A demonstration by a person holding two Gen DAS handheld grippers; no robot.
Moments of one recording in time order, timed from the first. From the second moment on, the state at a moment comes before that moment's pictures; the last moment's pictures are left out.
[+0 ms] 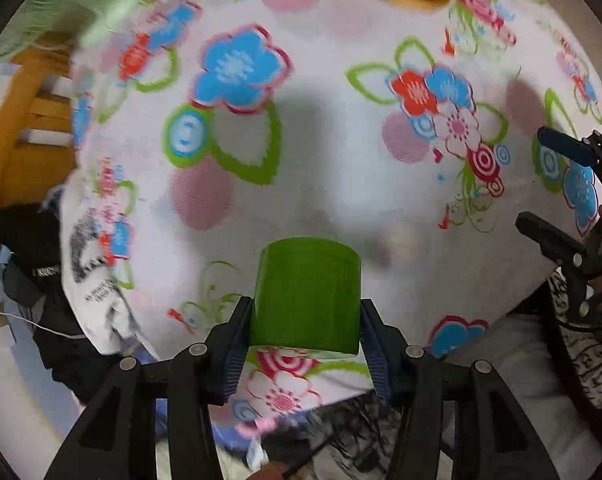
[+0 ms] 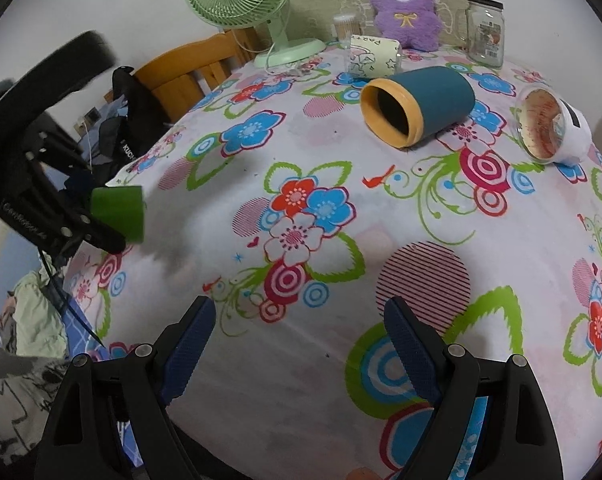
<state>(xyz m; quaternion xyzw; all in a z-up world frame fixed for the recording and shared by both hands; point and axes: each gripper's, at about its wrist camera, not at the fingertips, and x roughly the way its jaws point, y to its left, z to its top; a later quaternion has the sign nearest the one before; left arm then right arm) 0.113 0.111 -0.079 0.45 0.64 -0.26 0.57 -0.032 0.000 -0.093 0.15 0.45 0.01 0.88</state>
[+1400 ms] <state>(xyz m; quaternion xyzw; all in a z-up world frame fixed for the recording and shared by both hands) 0.071 0.187 -0.024 0.18 0.36 -0.28 0.87 -0.012 0.024 -0.036 0.08 0.38 -0.04 0.92</state>
